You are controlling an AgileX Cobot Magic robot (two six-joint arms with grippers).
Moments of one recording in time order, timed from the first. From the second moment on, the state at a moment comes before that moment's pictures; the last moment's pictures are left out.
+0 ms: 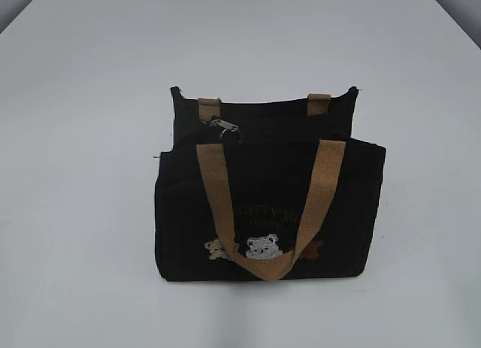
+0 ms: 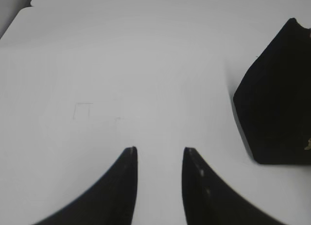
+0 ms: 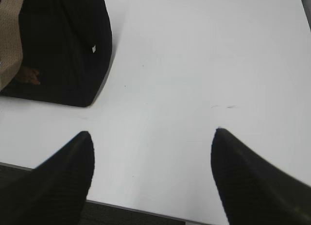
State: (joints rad) left arm -0.01 -0.01 -0.53 -0.13 1.07 0.11; right arm 0.05 -0.01 -0.49 0.11 1.10 -0.18
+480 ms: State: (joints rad) left arm -0.01 -0.01 -0.53 -0.13 1.06 0.11; right arm 0.05 -0.01 -0.49 0.11 1.10 -0.18
